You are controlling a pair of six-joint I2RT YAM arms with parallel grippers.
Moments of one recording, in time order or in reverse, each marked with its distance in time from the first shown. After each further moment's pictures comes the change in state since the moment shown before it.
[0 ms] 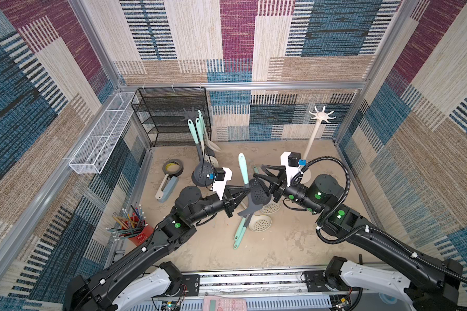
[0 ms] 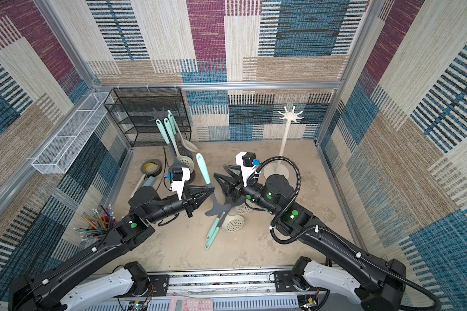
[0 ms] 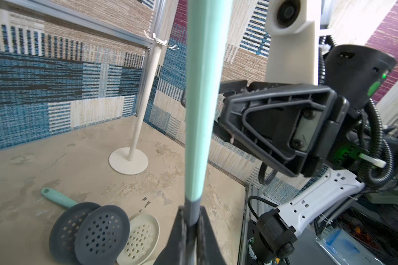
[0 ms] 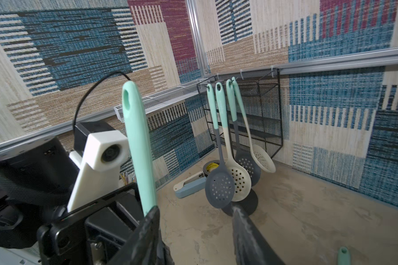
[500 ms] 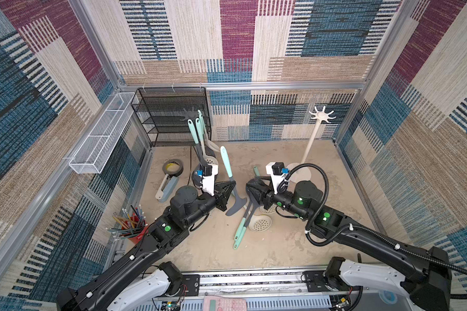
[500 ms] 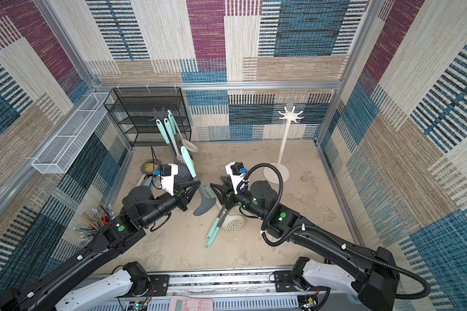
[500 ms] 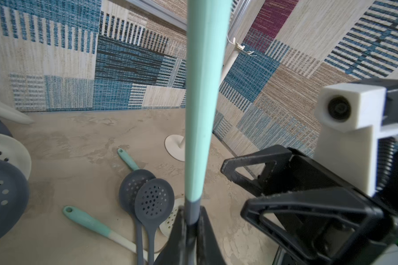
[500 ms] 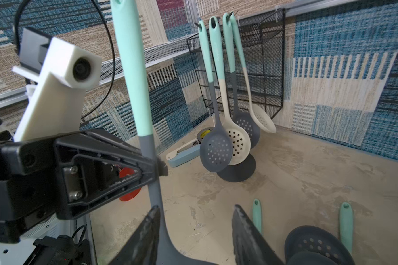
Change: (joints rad) left arm 0.000 -0.072 0.055 -0.264 -0.323 -0.084; right arm 0.096 0.097 -0.074 0.016 0.089 0.008
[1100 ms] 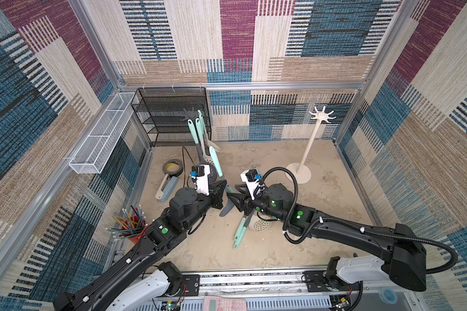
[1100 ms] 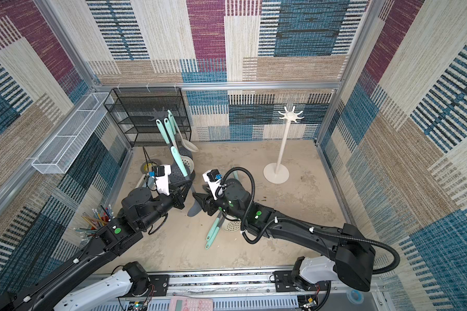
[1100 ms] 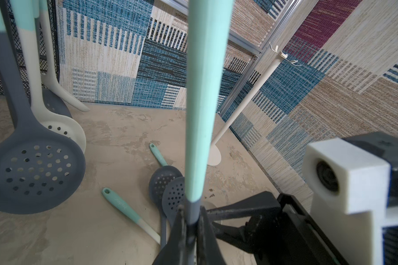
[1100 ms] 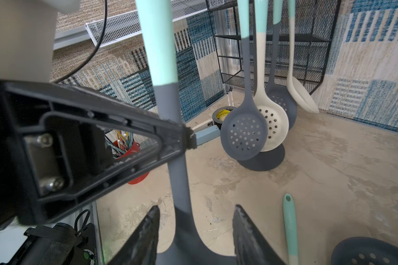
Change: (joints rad) left arm 0.000 -0.024 0.000 -0.076 -0.162 -0.038; right arm 0.091 0.247 0.065 0.094 0.012 0.006
